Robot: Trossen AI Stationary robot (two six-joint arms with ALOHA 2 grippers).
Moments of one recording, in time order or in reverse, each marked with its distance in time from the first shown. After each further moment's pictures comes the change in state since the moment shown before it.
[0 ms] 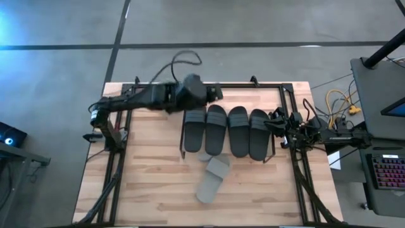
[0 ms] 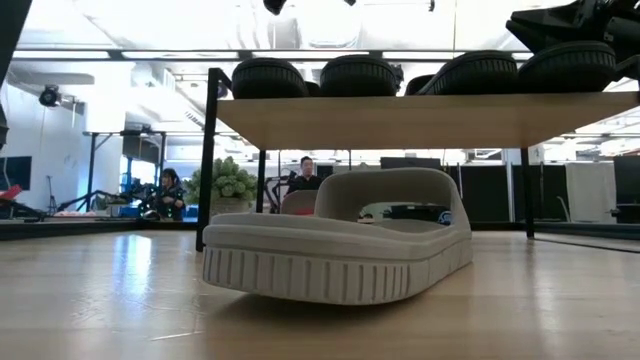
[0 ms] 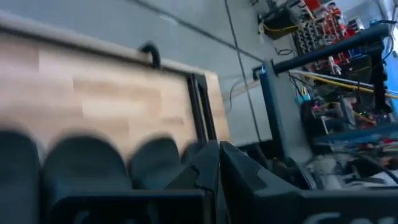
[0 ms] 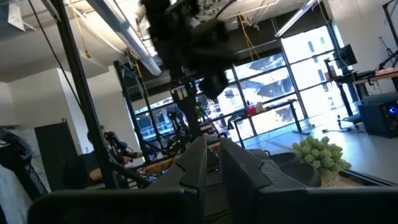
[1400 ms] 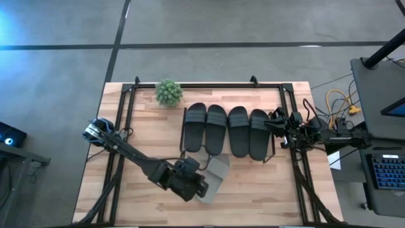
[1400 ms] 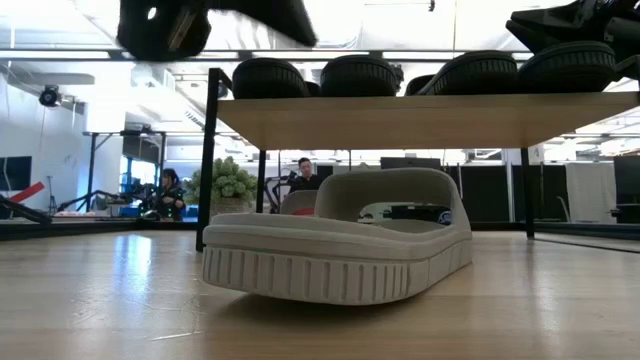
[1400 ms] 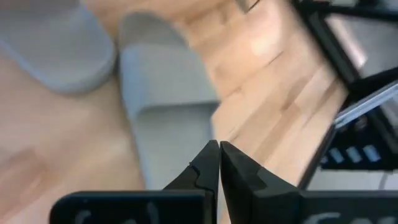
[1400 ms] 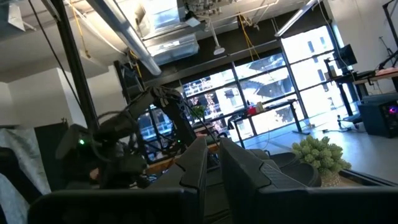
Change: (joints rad) left arm -0.593 0.032 -0.597 0.250 -0.006 -0.056; right arm 0.000 0.000 0.000 0.000 0.000 0.000
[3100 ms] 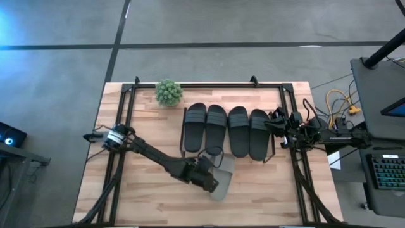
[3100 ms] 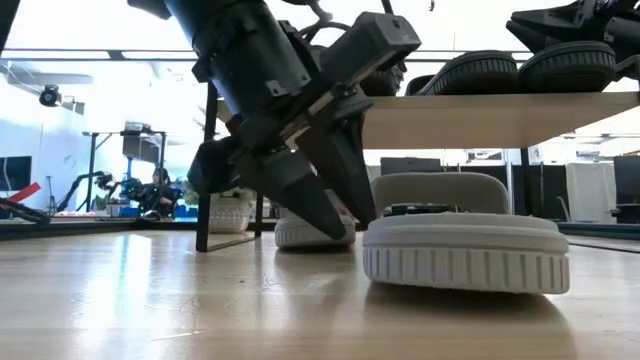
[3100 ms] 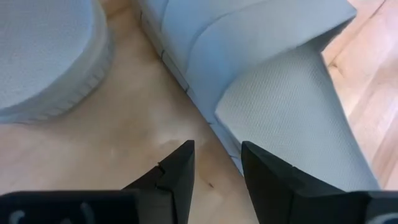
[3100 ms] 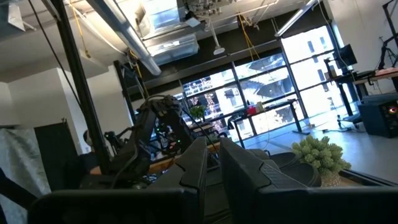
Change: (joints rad) left arm 0.139 0.251 -0.033 0.173 0.174 0.191; right arm 0.000 0.000 0.000 0.000 0.000 0.000
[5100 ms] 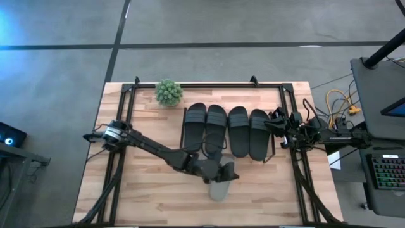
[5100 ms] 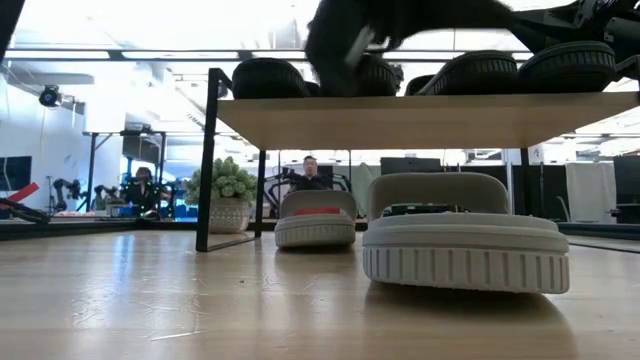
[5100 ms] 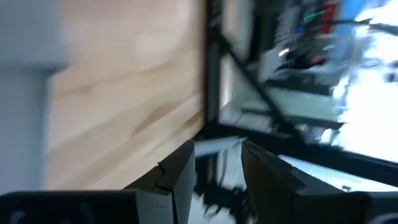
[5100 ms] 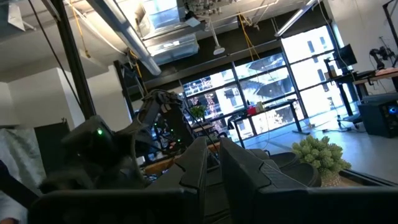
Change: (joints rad) left arm 0.059 -0.050 0.103 0.461 0.126 -0.551; right arm 0.000 0.000 0.000 0.000 0.000 0.000
